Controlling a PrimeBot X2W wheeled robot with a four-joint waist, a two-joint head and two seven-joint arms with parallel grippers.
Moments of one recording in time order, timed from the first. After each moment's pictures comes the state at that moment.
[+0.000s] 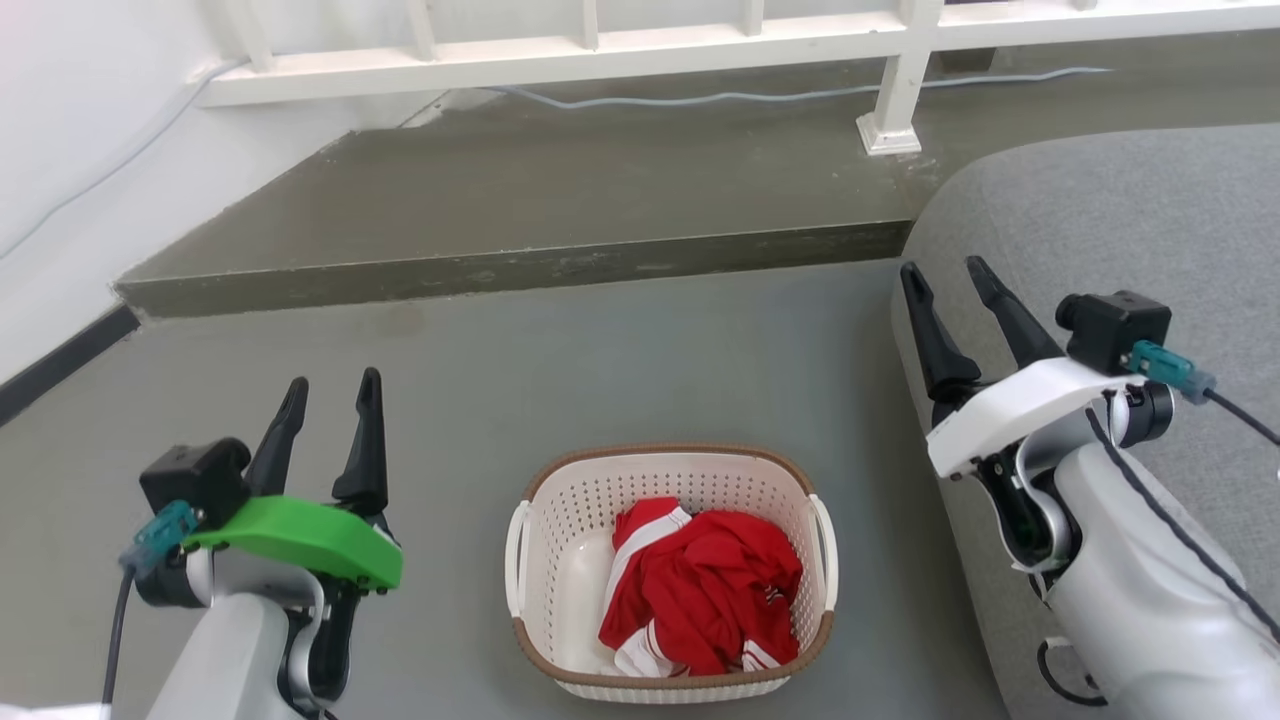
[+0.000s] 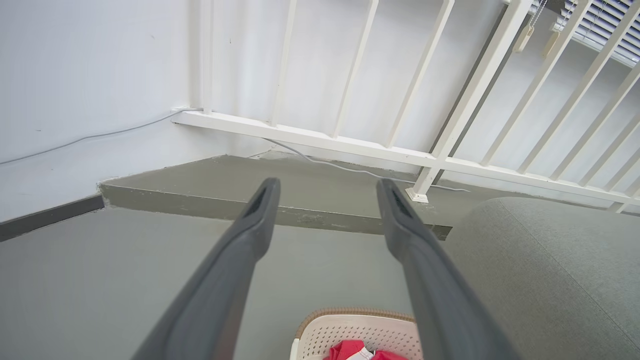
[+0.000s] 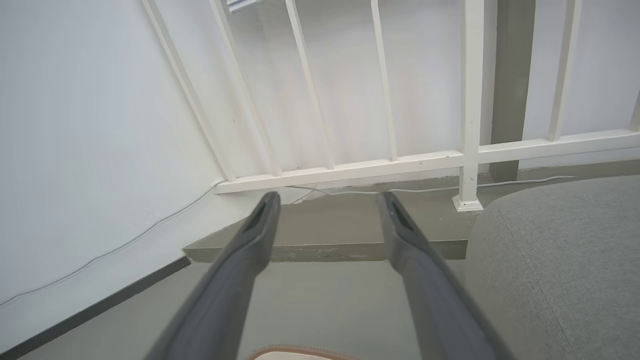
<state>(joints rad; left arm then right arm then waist) -0.26 0.14 -0.29 0.36 -0.61 -0.04 -0.25 -0.41 -0.21 0.44 0.47 0.58 0.01 -0.25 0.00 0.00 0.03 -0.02</state>
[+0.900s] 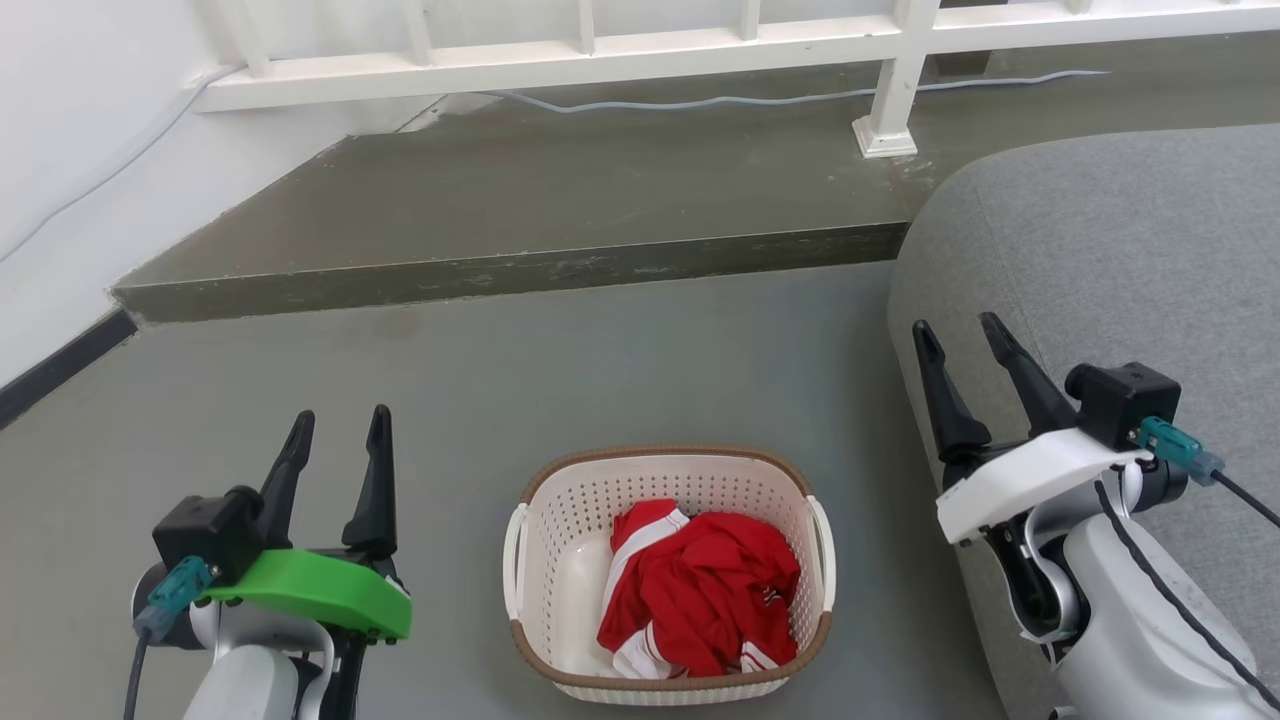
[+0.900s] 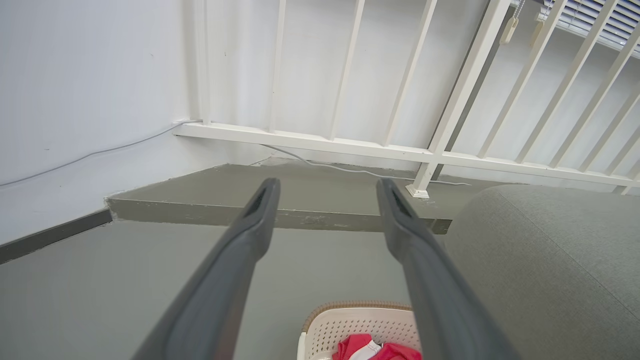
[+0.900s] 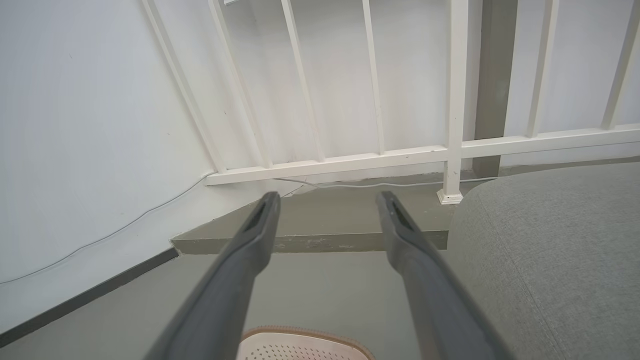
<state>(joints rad) -0.13 0.12 -0.24 0.22 -0.49 -0.04 -0.25 -0.24 -0.20 0.36 0.32 0.46 0.00 -0.25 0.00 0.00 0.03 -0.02</state>
